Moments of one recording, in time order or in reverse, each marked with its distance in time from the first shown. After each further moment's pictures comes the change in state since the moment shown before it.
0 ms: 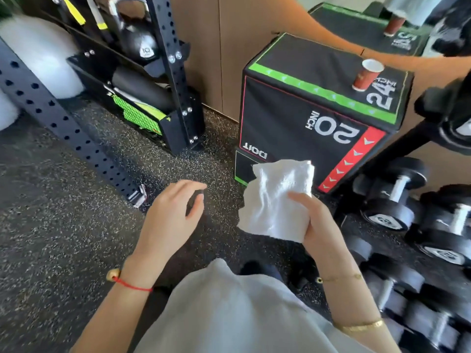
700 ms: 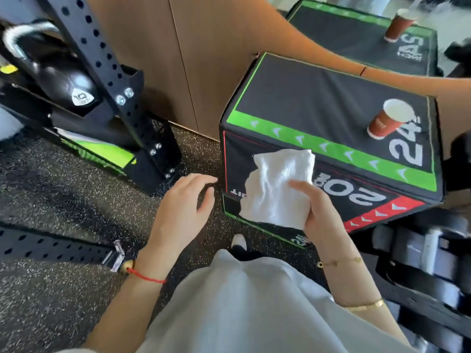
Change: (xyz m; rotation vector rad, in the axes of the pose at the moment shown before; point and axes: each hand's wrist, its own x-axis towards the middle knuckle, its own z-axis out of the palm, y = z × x) left_hand 0.385 -0.041 0.071 -0.069 -0.078 0.164; right_hand 0.332 -0.134 0.005 0.099 0.229 0.031
